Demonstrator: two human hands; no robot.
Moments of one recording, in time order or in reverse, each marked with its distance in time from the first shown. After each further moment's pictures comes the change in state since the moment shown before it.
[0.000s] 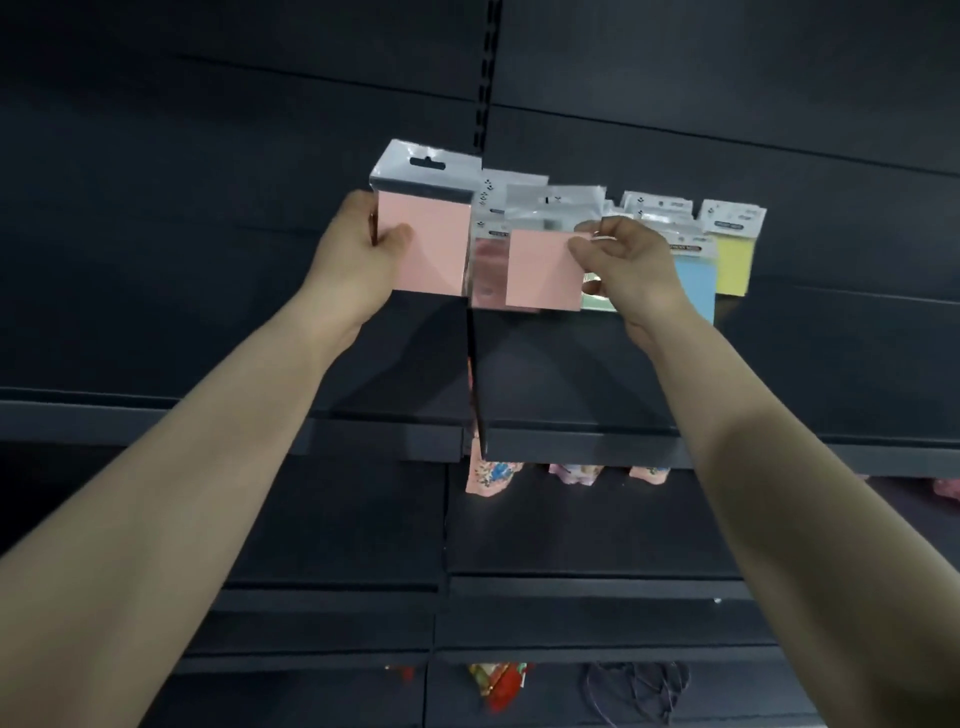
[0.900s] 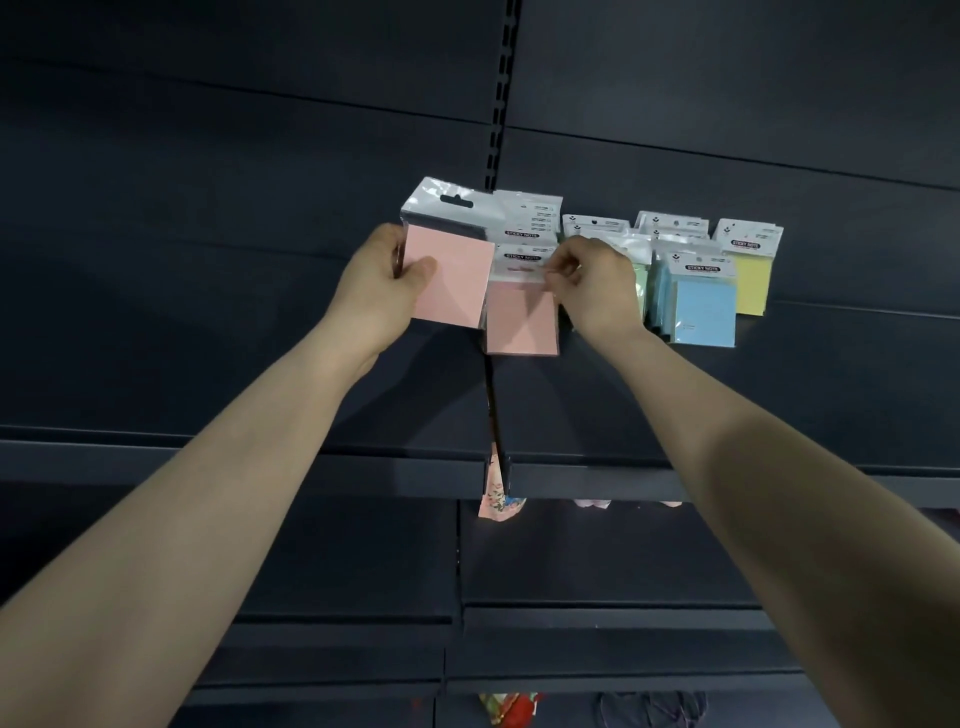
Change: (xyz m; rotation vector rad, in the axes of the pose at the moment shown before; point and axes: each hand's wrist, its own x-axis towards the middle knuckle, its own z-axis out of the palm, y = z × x) left_hand 0.020 -0.019 0.001 -0.017 -0.054 0.016; right_hand 0.053 0.036 0.042 -0.699 0.080 -0.400
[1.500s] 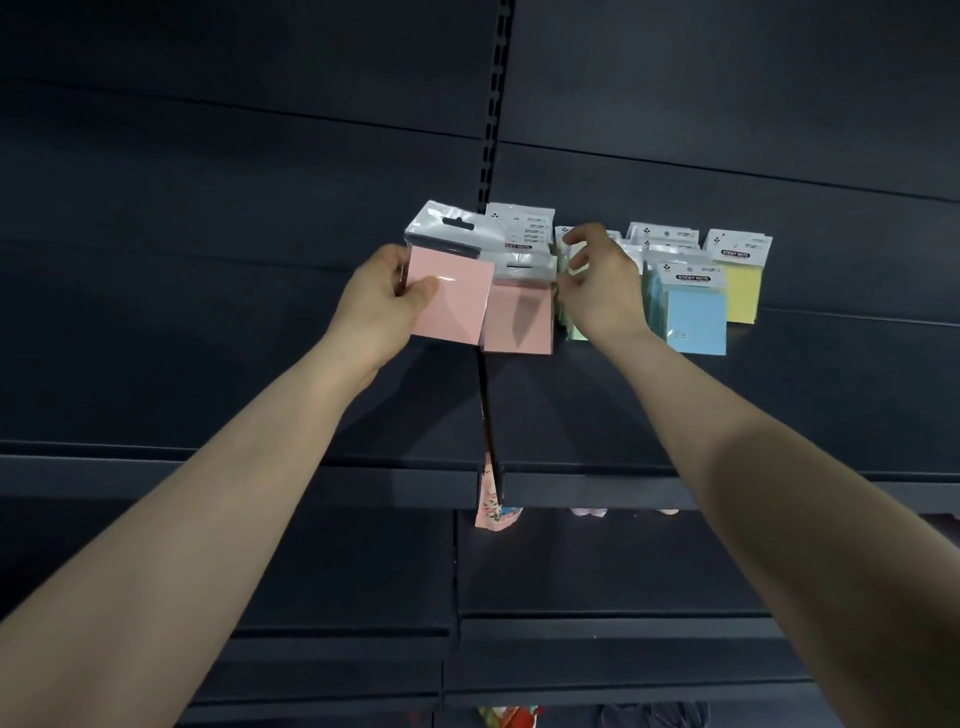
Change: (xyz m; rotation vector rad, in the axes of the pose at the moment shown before) left_hand -0.003 0.001 0.005 0.007 -0.014 -0.014; right_hand 0.002 -0.004 -0.014 0.034 0.046 0.108
